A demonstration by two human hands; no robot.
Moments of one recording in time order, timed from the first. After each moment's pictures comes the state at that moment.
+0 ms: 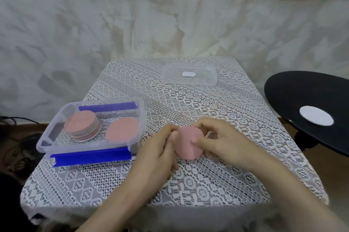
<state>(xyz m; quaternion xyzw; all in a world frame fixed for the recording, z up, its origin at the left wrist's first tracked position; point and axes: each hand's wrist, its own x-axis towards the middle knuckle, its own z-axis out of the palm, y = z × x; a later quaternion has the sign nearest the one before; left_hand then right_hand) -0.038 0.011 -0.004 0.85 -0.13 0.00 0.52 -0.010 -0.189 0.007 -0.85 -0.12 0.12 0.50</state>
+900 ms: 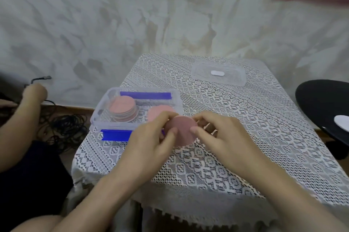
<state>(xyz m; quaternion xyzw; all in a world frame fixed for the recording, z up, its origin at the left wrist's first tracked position) -0.058 0.095 0.007 0.89 -0.14 0.13 0.41 -0.038 -0.108 0.022 -0.89 -0.22 -0.06 0.39</state>
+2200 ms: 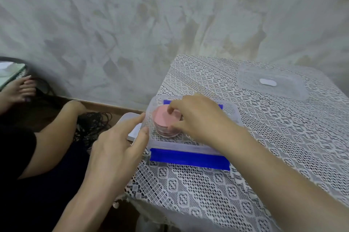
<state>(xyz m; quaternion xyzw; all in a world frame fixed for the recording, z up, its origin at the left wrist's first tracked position) -0.044 0.237 0.010 0.91 0.12 0.19 0.35 0.069 0.071 0.037 -0.95 -0.30 -0.01 0.10</state>
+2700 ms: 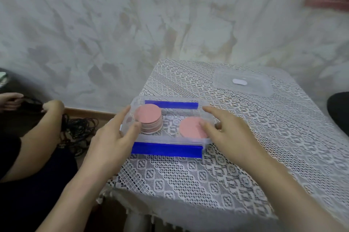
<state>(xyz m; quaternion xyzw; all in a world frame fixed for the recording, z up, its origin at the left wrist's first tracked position) -0.033 0.221 0.005 0.91 0.12 0.12 0.39 0.007 -0.041 0.025 -0.94 -0.10 -0.03 0.31</state>
